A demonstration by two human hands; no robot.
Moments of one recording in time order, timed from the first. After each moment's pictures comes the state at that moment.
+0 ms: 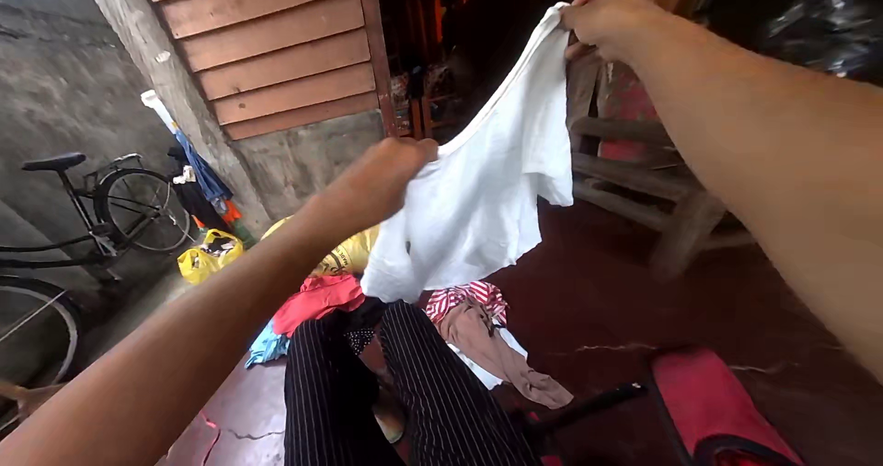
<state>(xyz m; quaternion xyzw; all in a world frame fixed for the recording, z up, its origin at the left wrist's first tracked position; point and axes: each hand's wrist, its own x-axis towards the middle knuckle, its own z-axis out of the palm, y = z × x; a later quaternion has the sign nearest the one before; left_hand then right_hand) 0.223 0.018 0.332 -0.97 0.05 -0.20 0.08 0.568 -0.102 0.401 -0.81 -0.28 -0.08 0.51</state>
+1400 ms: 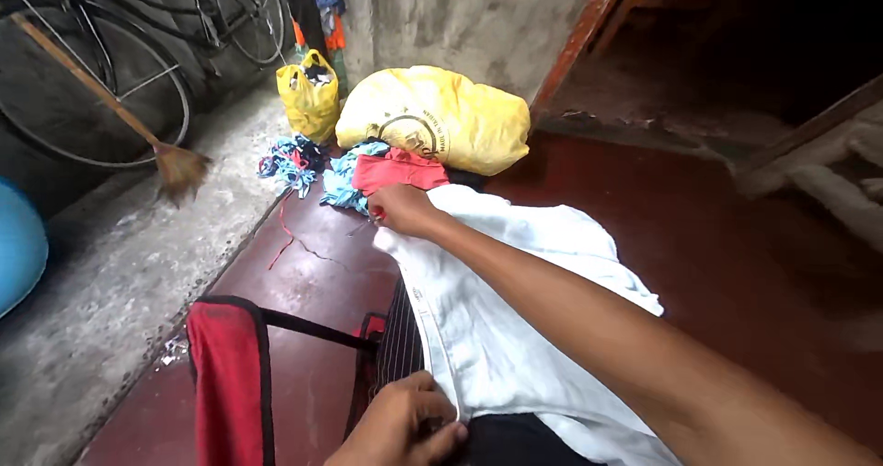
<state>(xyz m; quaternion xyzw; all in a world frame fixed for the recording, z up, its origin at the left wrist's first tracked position) -0.077 -0.114 -0.007 -0.80 -0.24 -0.20 -0.50 0.093 0.113 0.063 -0.55 -0.82 0.16 0.04</state>
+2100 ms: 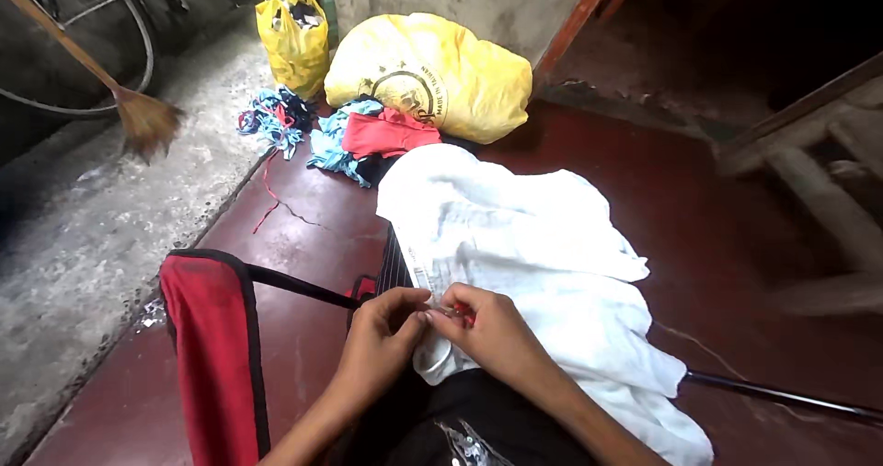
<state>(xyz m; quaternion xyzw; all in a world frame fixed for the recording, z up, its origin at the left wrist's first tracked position) -0.067 -0.092 -0.011 -0.59 -0.38 -0.35 -0.62 0.127 -0.126 0.009 -0.70 -0.61 0.31 0.22</state>
